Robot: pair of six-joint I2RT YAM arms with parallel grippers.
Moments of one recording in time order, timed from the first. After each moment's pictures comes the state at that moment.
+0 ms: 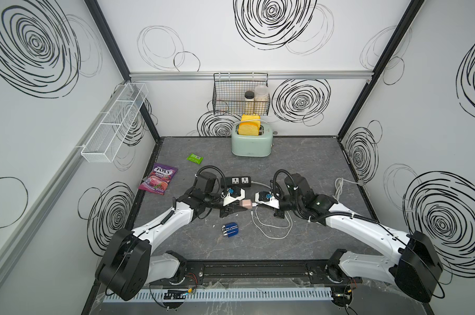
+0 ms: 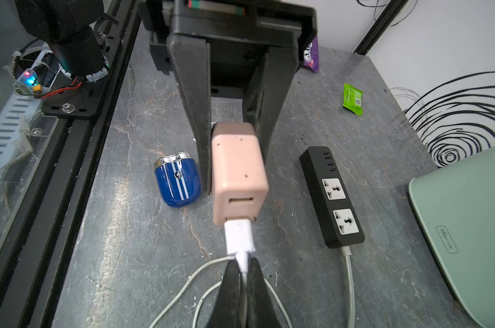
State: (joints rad) left arm -0.43 1.27 0.68 -0.11 0.97 0.67; right arm 0.76 1.19 0.77 -0.22 -0.48 -0.62
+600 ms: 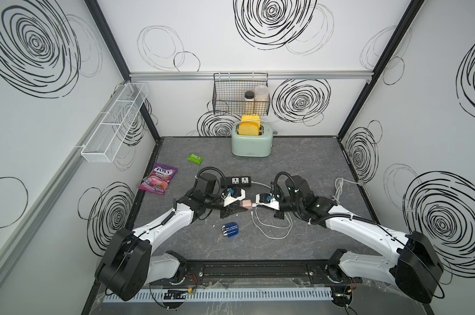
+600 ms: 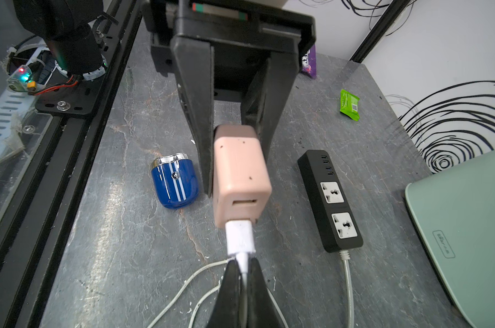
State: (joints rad) left arm -0.44 1.27 0.65 -0.06 0.96 0.64; right arm 0.76 1.19 0.73 -0.16 -0.49 -0.61
